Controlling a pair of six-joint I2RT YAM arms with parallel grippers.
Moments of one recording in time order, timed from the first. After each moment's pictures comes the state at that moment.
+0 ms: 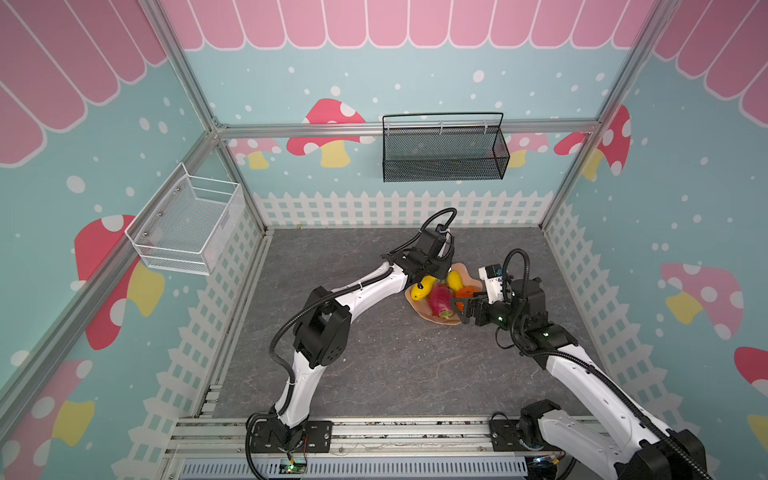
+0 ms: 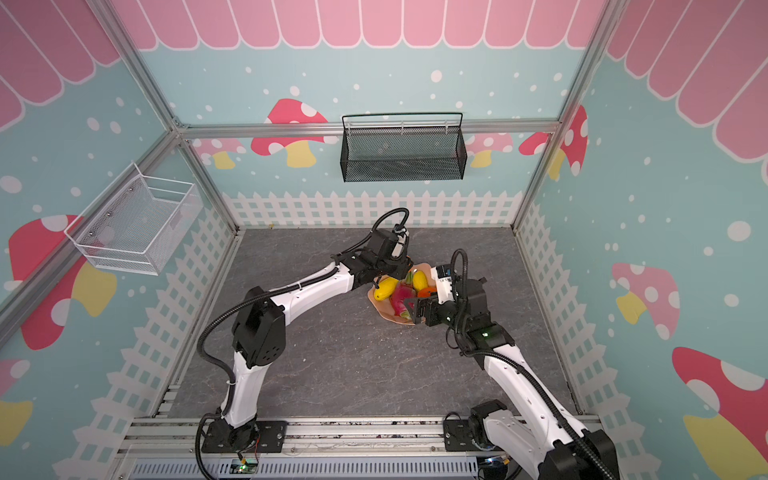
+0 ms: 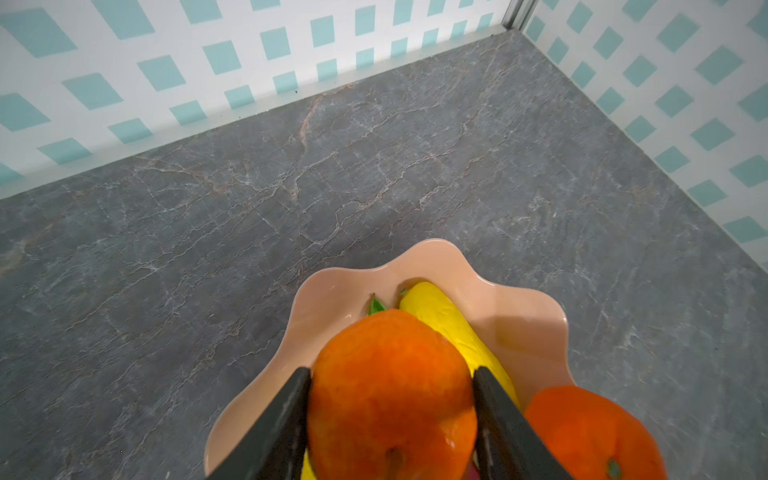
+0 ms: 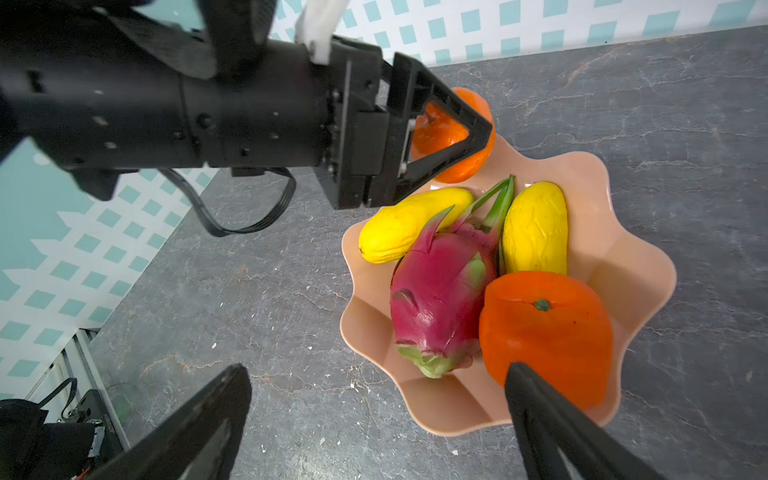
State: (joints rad) left arm -0.73 2.19 1.89 -0.37 -0.06 -0.22; right arm 0.30 0.97 0.64 -0.17 -0.38 0.26
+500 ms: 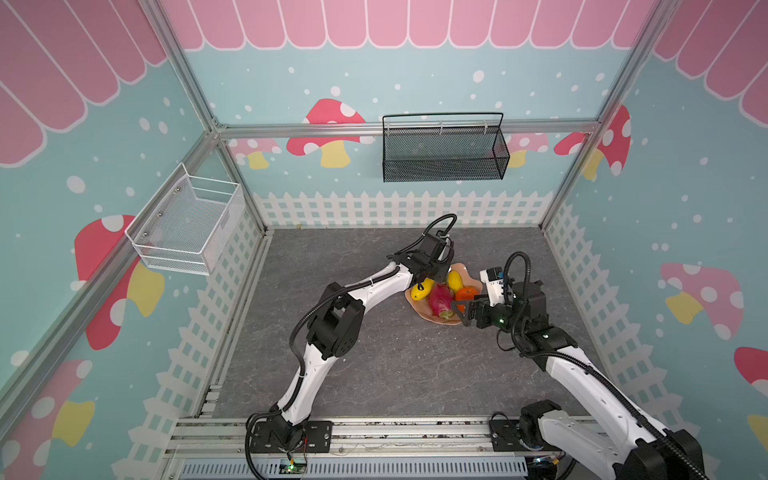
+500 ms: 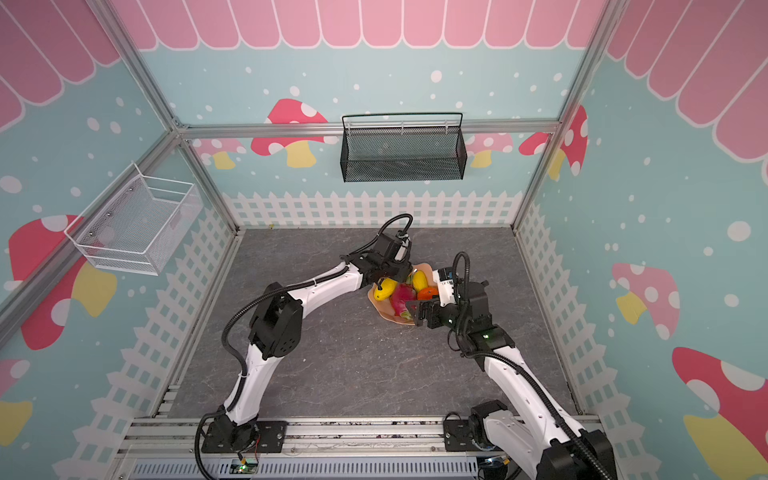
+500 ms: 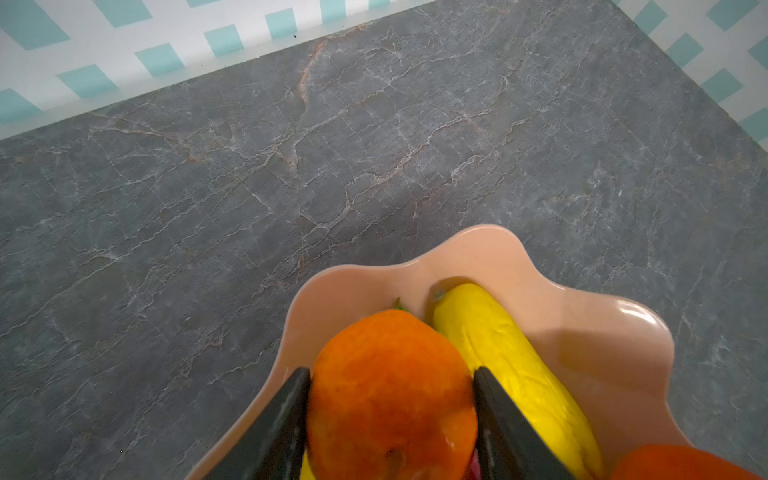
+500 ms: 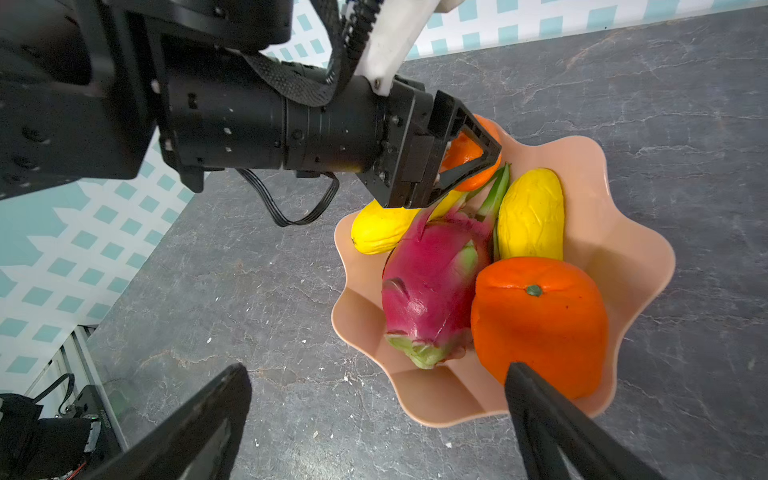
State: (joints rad) left arm -0.71 2.31 1.96 -0.39 -0.05 -0.21; right arm 0.27 0.97 0.61 -0.15 -0.41 0.25
